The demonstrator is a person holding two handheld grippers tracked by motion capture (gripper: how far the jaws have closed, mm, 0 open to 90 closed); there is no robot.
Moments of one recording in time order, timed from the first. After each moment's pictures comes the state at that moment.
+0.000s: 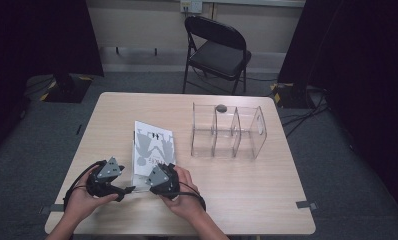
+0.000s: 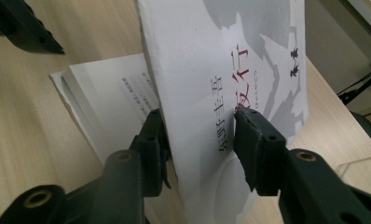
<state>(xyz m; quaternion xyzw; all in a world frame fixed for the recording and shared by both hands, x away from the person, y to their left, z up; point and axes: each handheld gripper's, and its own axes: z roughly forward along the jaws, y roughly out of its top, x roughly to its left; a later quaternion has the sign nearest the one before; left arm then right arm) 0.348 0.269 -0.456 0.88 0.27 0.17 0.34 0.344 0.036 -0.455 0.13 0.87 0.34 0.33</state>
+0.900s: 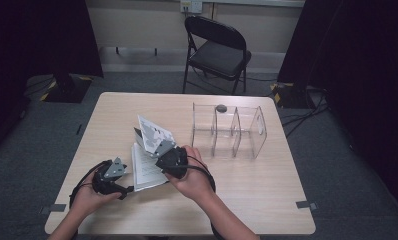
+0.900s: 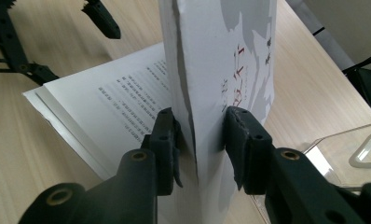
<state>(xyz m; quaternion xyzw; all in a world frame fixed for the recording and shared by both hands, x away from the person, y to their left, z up) 0.366 0.263 -0.481 0.90 0.24 0.18 0.31 0.371 0.018 -0.377 0.18 0.90 0.30 0.25</state>
